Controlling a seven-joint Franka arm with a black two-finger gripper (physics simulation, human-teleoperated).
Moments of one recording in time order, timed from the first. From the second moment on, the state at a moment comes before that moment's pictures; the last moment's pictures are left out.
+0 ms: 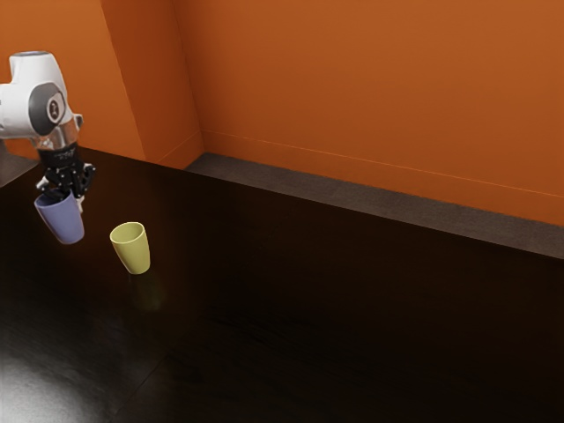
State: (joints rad) arm 0.11 0.32 0.41 -1.67 -0.05 1.90 -0.76
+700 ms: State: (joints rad) arm 0.08 0.18 0.25 -1.67 0.05 1.81 -0.74
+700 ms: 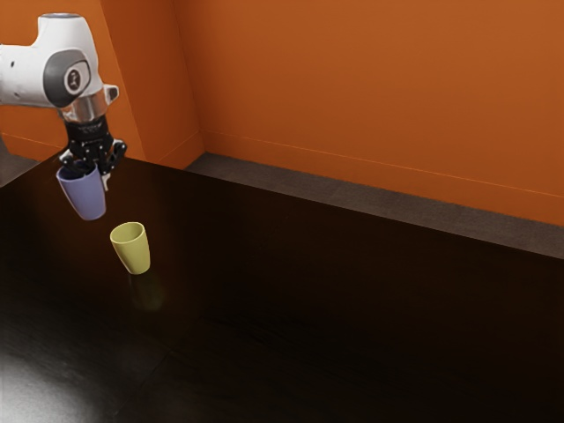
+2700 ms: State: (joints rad) arm 0.09 0.37 0.23 -1.54 0.05 1.86 -0.47
